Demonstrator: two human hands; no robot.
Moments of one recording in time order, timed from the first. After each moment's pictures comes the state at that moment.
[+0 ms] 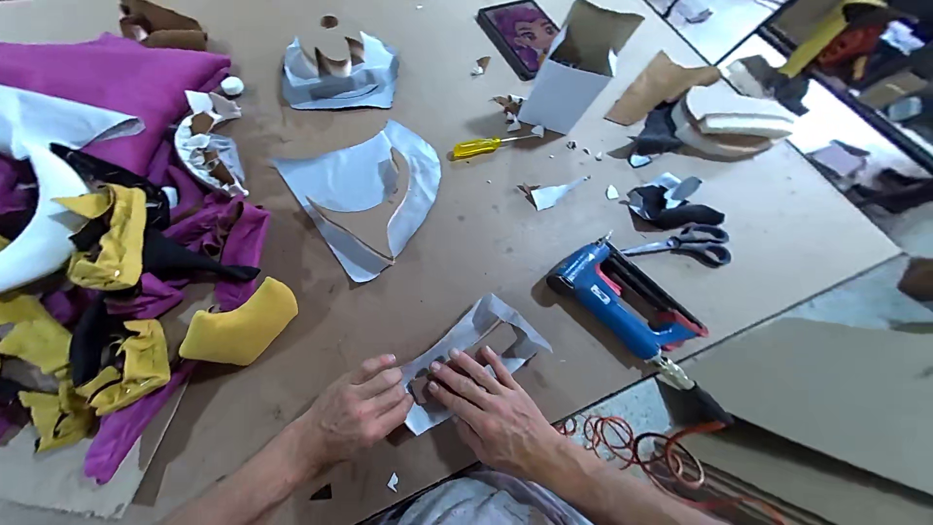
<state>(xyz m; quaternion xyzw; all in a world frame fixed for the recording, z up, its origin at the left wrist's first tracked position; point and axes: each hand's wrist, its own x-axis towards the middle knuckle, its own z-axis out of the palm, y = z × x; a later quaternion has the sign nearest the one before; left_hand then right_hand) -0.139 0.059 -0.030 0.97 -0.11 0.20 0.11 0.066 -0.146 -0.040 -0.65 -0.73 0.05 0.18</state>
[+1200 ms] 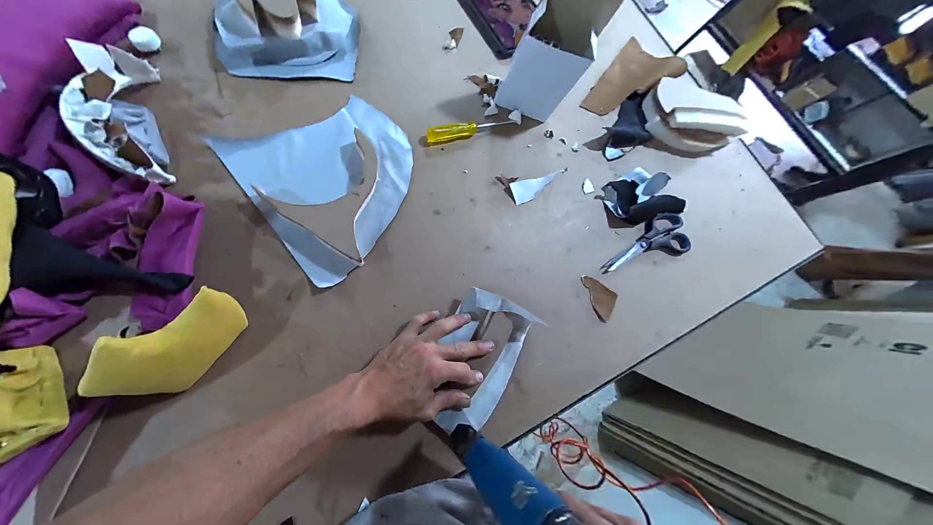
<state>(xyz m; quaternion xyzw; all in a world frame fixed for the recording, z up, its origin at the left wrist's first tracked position) -0.015 0.044 -0.044 0.93 -0.11 0.05 0.35 0.051 -0.227 0.111 -0.83 -0.41 0.32 0.19</state>
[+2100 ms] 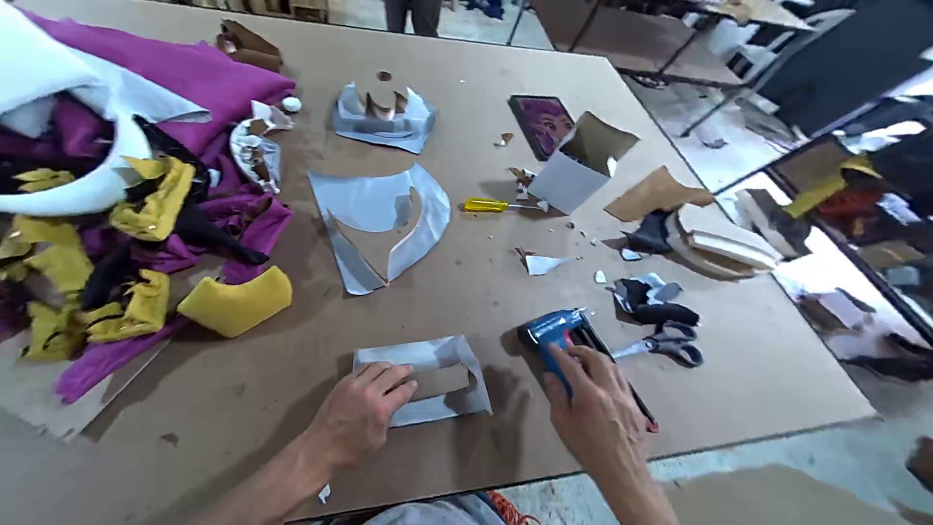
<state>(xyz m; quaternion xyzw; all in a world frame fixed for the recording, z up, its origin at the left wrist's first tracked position) -0.082 0.002 -0.020 0.95 0.17 0.18 0.16 0.213 -0.158 0.040 -0.83 -0.54 0.00 0.12</state>
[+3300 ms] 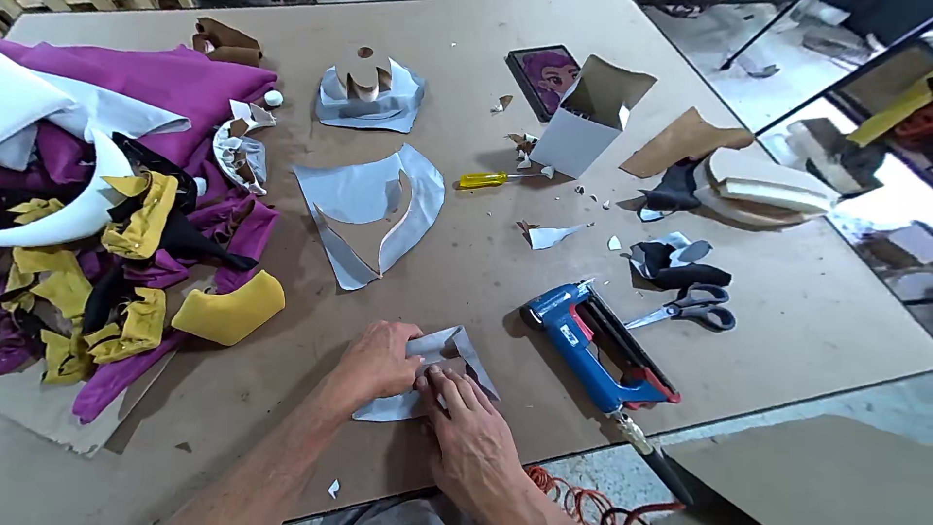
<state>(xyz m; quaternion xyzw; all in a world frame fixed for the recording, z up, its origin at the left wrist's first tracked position) -0.004 0.050 0.039 0.82 0.38 -0.21 0.36 0.083 -0.140 -0.010 -0.72 -0.68 0.06 0.11</state>
